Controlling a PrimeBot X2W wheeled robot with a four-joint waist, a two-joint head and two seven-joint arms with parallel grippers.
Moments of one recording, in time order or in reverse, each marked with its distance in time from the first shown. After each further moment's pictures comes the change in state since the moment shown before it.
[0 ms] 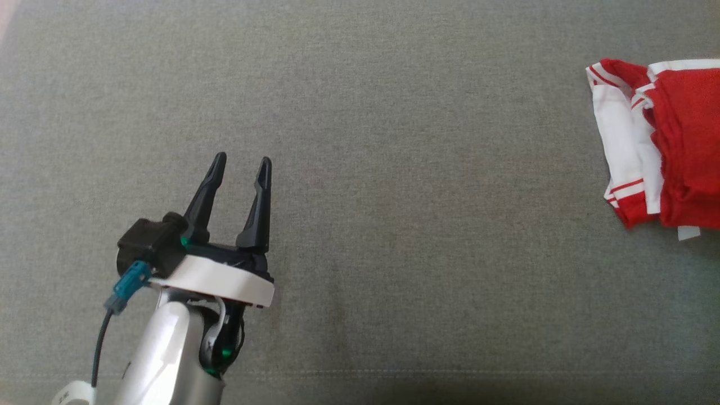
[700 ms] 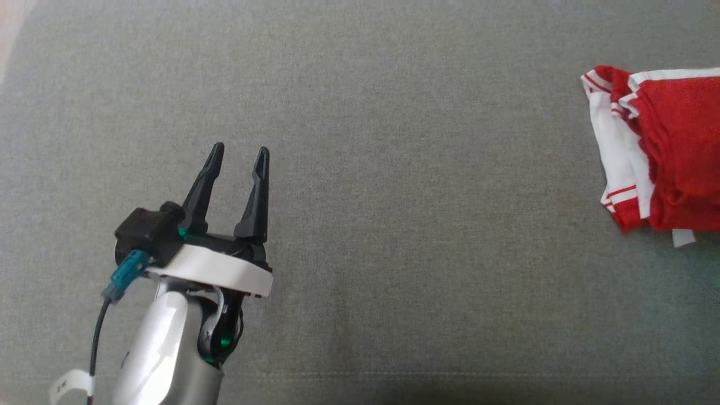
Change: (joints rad) left arm -0.036 -0.001 0.002 0.026 -0.009 -0.002 0.000; right arm 0.029 0.149 -0.258 -0.100 -0.148 0.000 -0.043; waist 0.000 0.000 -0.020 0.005
